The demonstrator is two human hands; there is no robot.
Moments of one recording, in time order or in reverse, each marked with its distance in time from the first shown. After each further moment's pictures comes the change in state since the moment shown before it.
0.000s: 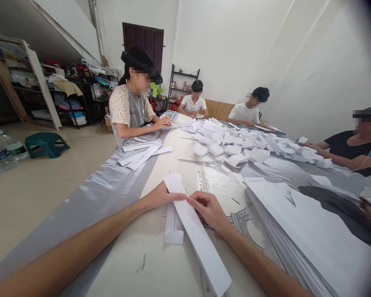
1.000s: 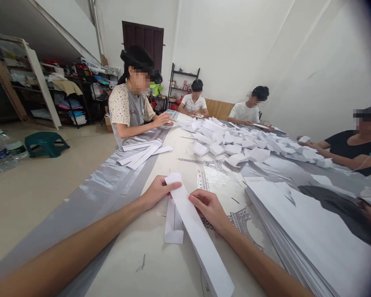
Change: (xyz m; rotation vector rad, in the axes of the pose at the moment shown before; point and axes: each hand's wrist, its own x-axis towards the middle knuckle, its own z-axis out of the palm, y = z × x) left_hand 0.003 -0.007 -0.002 -0.135 0.120 -0.028; right_hand 0.000 -0.002 0.000 0.060 0.025 0.049
